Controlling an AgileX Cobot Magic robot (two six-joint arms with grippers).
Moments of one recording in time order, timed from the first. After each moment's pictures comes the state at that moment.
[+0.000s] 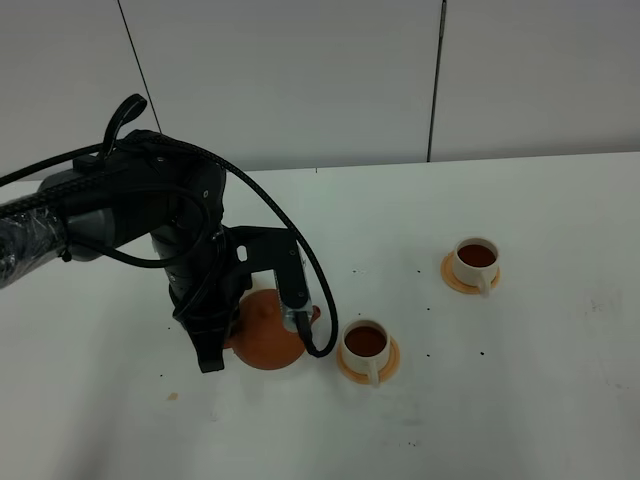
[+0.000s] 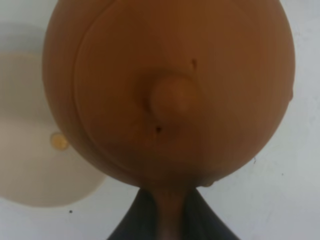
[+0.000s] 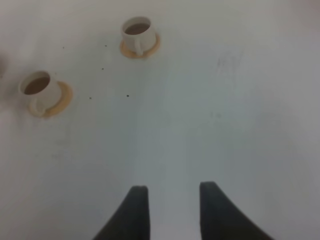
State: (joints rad) left arm -0.47 1.96 -1.44 0.16 0.97 0.88; right arm -0.03 -0.01 -0.49 0.26 1.08 -0.13
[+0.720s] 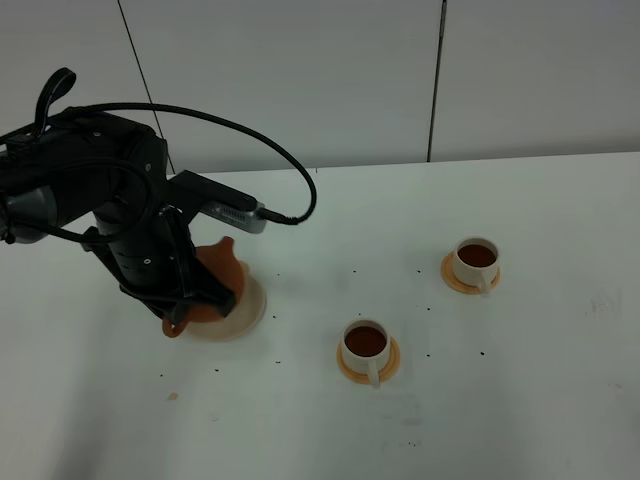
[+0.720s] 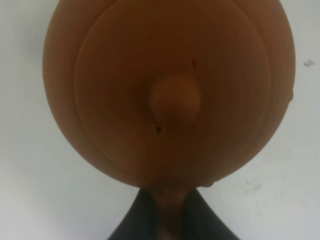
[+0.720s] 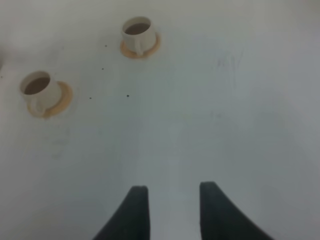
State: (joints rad) left arm -0.36 1.91 -1.44 0.19 1.01 0.04; right arm -0.03 -0.01 -0.49 0.26 1.08 -0.13
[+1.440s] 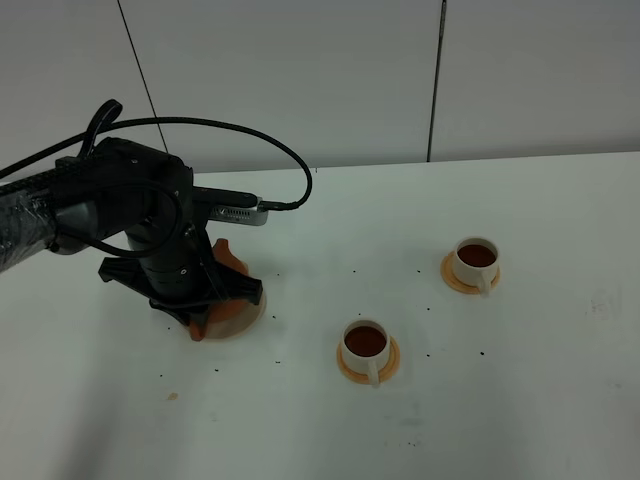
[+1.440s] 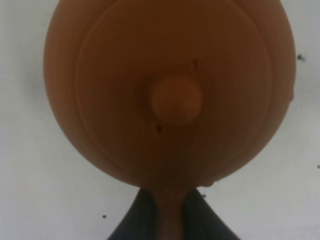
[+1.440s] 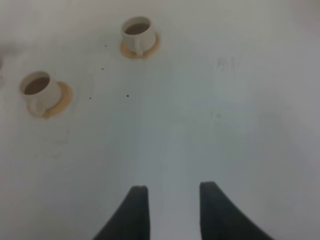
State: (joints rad) left arm -0.36 2.02 -1.44 0.18 0.87 -0.24; right arm -0.03 -0.01 -0.49 0.26 1.08 -0.13
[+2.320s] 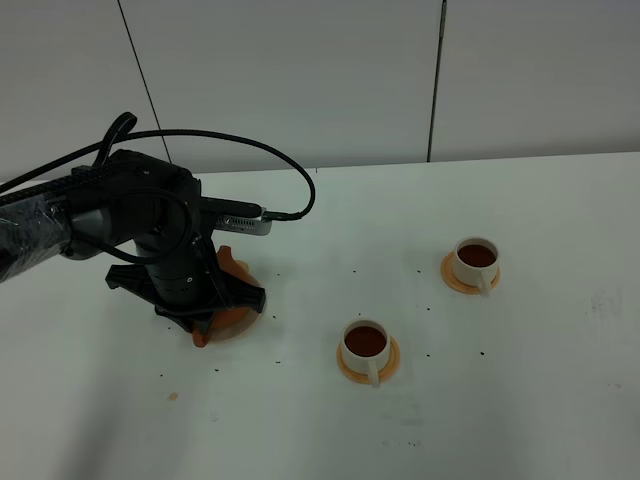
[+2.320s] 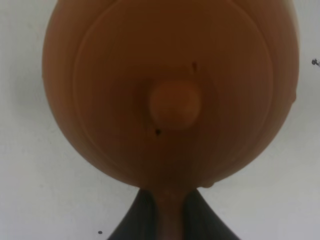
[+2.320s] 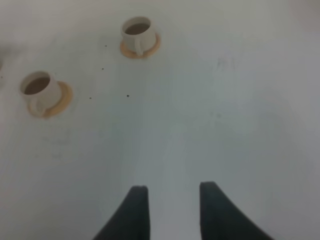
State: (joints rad) left arm -0.36 2.07 -1.44 0.18 0.84 -0.24; right arm -0.03 -0.01 -0.49 0.26 1.08 -0.13
